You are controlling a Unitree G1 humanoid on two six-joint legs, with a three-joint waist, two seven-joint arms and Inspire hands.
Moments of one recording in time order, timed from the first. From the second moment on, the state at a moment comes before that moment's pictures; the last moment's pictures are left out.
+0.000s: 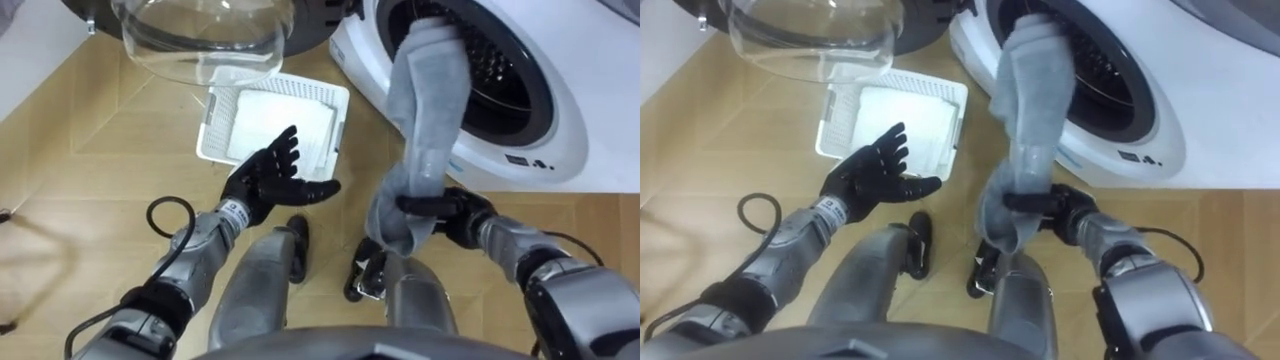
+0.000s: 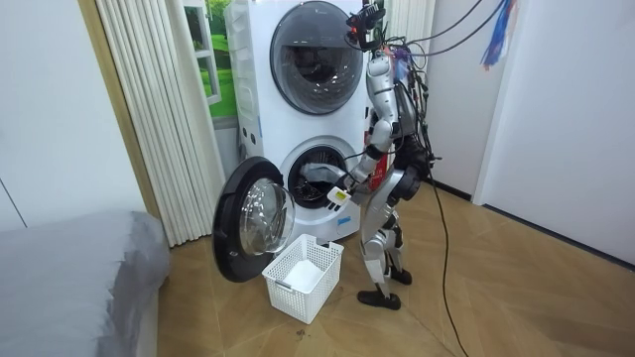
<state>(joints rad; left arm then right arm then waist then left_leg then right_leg) -0.12 0.19 -0.35 0.76 -0.56 -0.14 -0.27 -0.42 -0.30 0.21 1.38 0.50 0.04 0.27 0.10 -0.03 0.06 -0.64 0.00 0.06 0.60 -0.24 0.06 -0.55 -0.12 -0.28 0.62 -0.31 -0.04</state>
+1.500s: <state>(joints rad) -0.10 0.17 -0.32 0.63 -0.56 -0.02 -0.12 -0.74 -0.43 -0.19 1.39 1.32 0.20 -0.29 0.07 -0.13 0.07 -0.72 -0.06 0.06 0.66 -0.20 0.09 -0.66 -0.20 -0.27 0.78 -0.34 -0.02</state>
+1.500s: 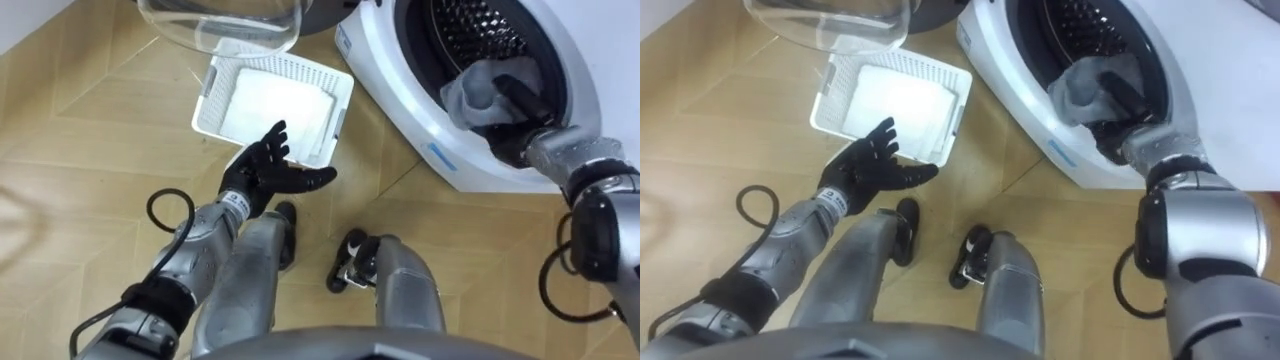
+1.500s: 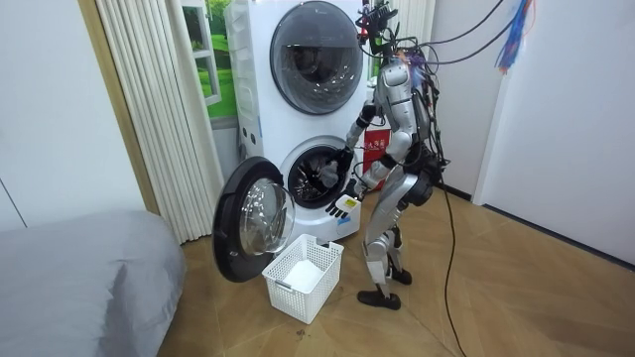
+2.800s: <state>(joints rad) -0.08 0.18 -0.29 0.73 -0.45 -0.11 -0.10 -0.42 -0.35 -0.09 1.24 1.37 -0.04 -0.17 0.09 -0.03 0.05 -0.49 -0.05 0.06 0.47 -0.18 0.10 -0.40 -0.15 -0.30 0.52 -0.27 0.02</state>
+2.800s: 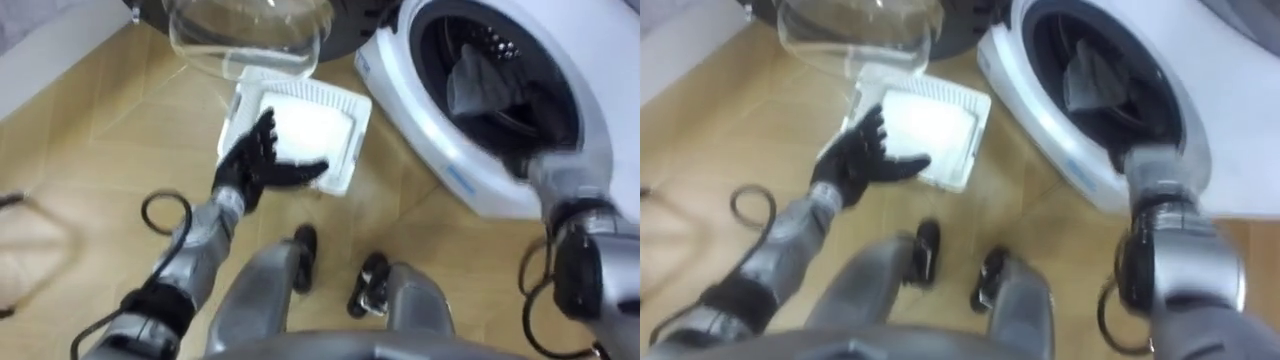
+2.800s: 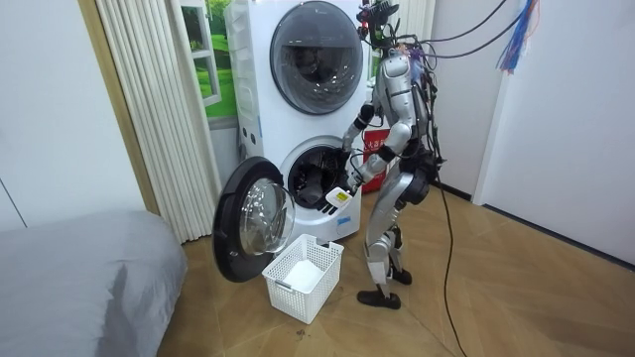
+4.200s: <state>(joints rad) 0.23 0.17 0.11 1.13 -0.13 -0.03 0.08 0.08 -0.24 0.06 1.30 0.30 -0.01 0.08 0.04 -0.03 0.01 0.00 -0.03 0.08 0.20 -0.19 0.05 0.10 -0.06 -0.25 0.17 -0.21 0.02</state>
